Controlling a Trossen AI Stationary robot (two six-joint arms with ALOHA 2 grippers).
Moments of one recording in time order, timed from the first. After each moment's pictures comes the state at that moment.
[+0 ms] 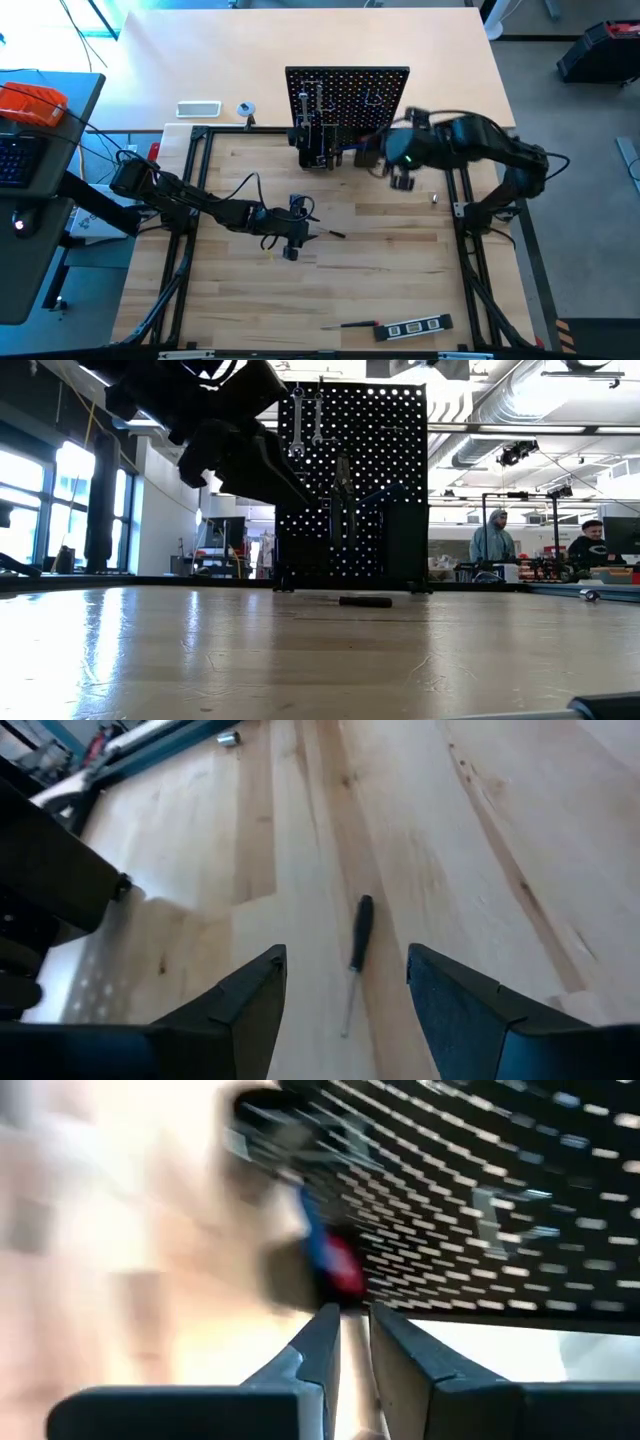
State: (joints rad) left arm -0.18 1.57 0.78 0.19 -0.29 0.28; right arm 0.01 1.57 2.05 -1.57 0.57 -0.05
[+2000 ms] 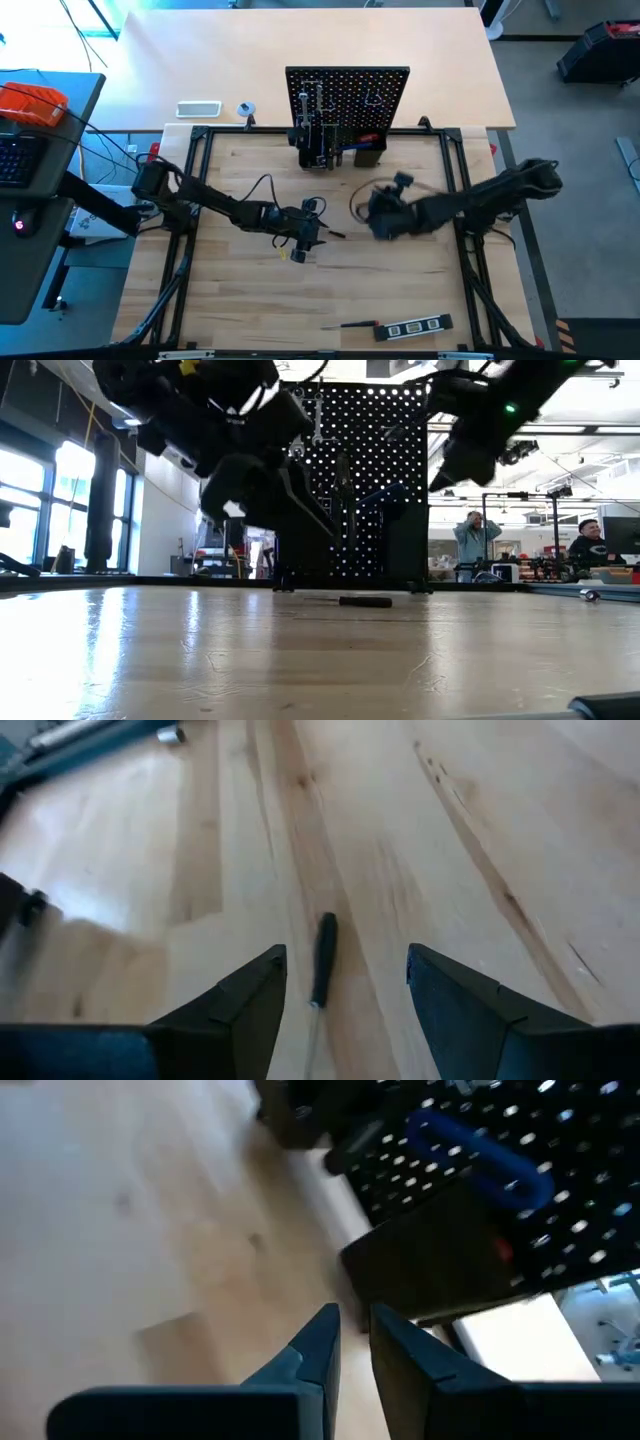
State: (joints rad) left arm -0.14 1.74 0.81 0.33 -0.13 0.29; right arm 0.25 1.43 0.90 -0.60 0.95 0.27
